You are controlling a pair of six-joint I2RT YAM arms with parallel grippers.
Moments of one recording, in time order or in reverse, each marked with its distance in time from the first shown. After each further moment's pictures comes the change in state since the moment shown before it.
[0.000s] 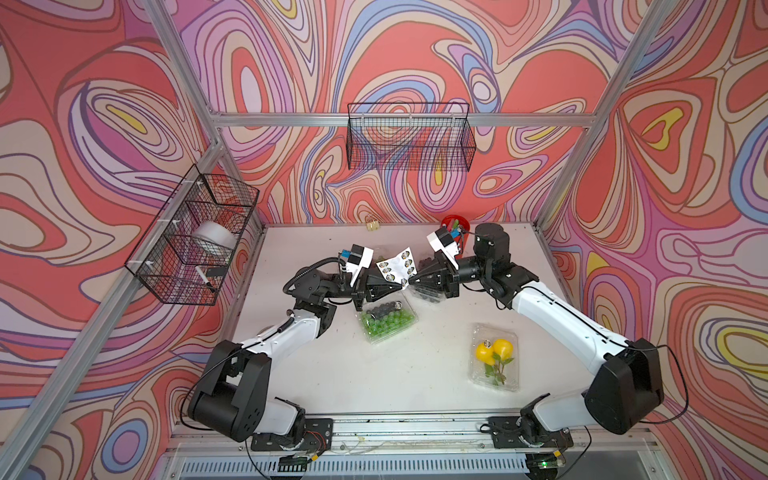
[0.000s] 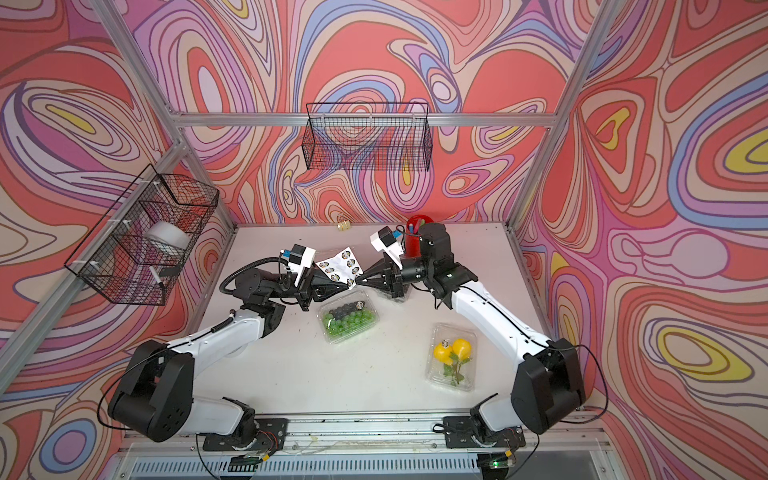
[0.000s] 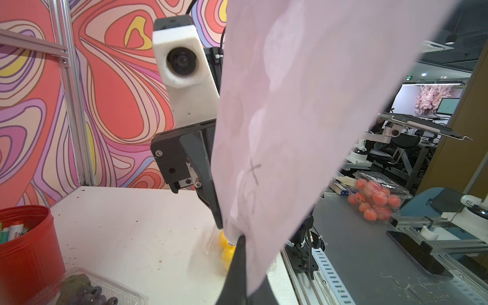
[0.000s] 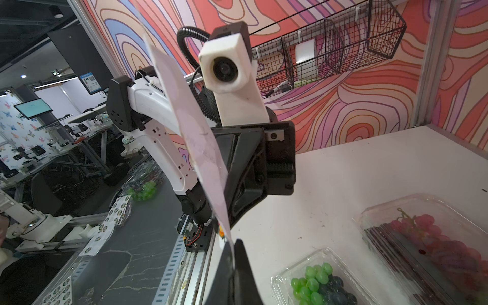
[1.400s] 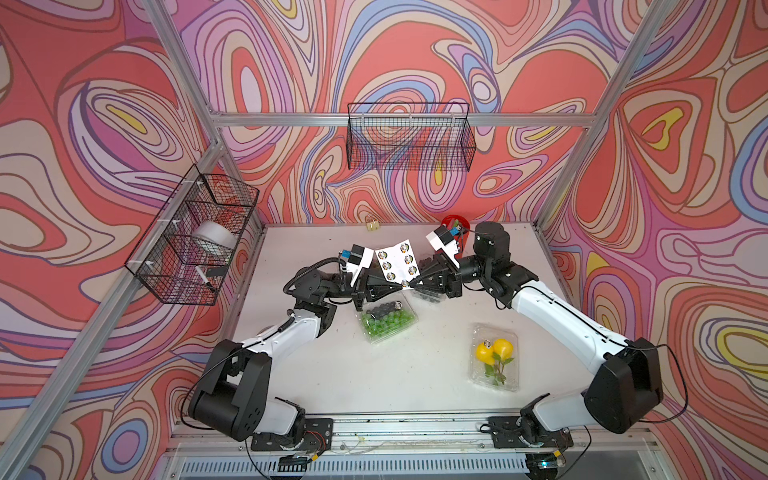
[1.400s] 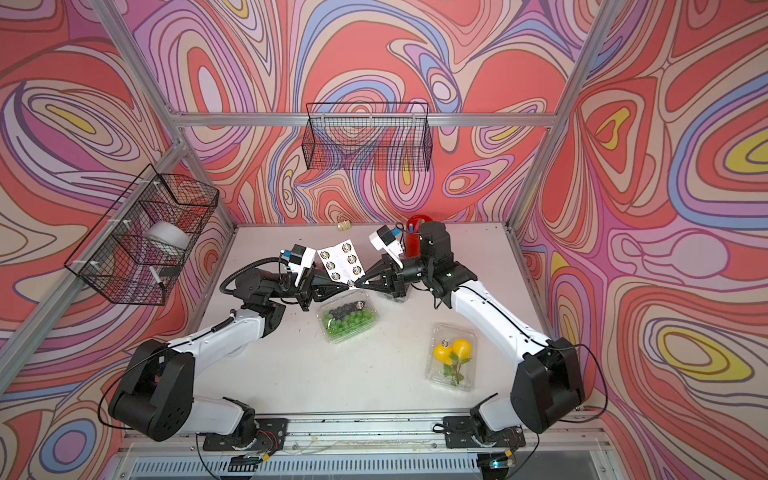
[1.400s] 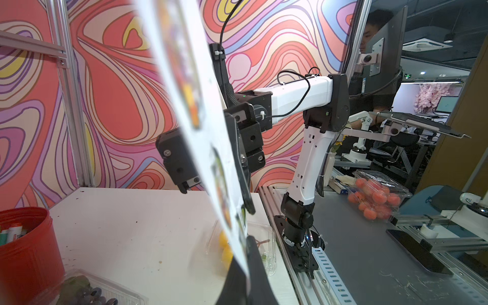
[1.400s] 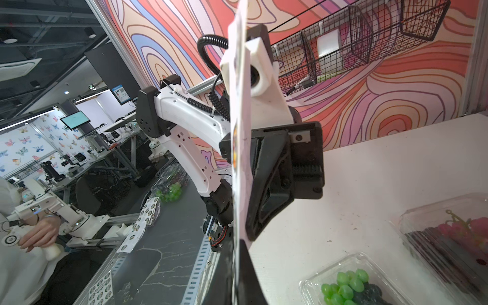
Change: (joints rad) left arm -0.001 0.004 0.002 0.004 0.005 0.000; right arm 0.002 0.004 0.010 0.027 -0.077 0.110
